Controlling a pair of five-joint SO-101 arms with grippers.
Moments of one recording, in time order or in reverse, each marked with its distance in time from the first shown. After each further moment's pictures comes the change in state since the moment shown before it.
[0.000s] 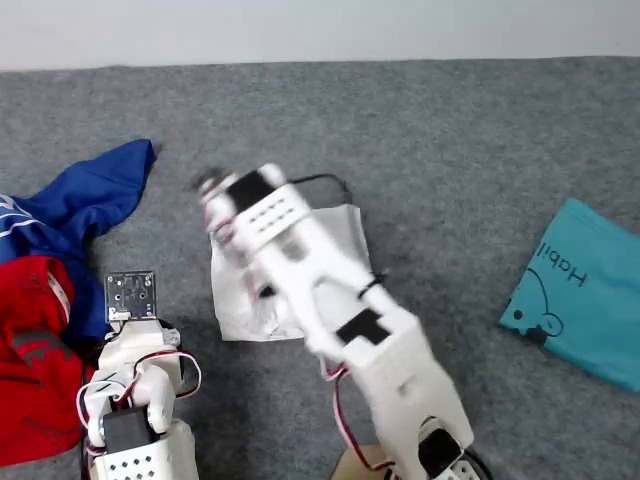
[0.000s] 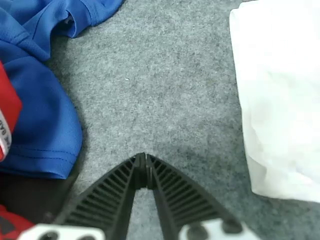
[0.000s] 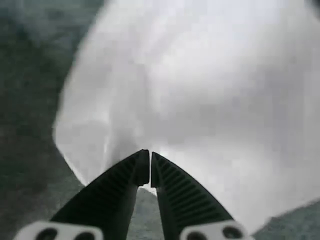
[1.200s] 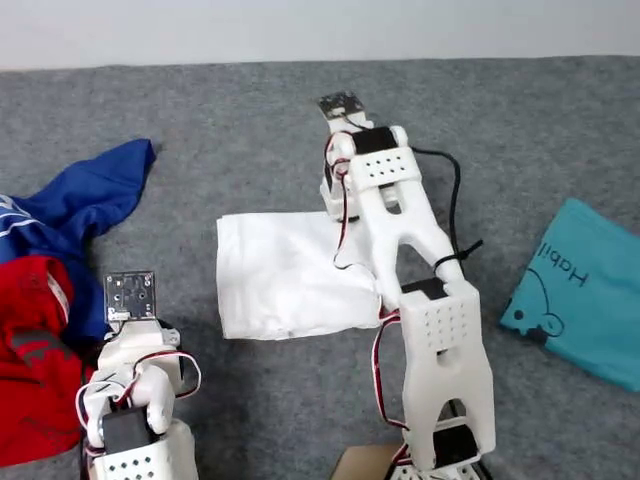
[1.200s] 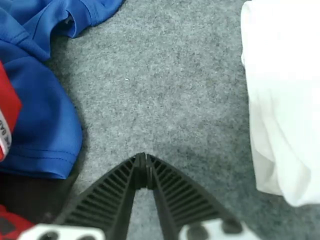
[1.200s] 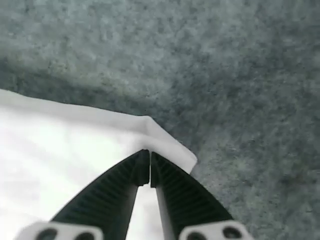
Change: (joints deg) left arm 0.0 0.0 0.0 0.0 0.0; right arm 28.2 4.1 -2.5 -16.5 -0.7
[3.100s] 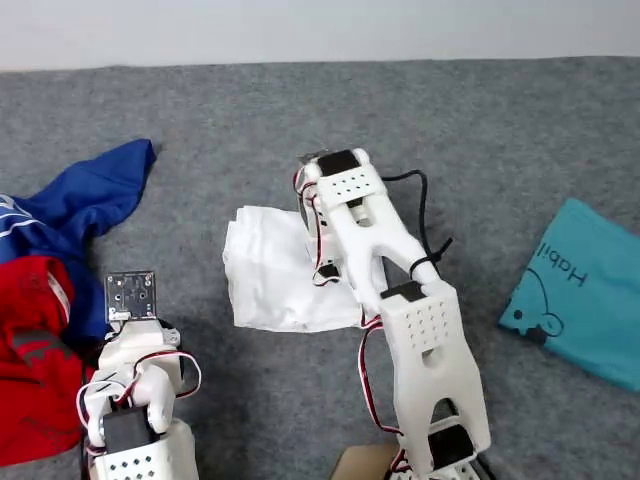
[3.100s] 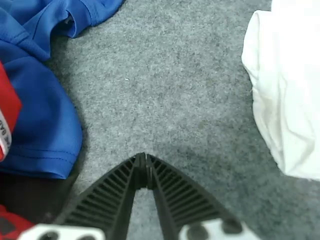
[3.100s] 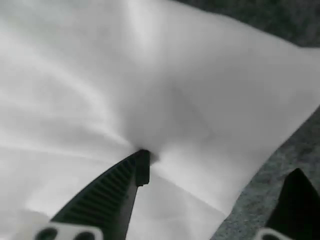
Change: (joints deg) left arm 0.0 0.0 0.0 0.0 0.0; right arm -5.4 4.3 5.5 12.1 -7.8
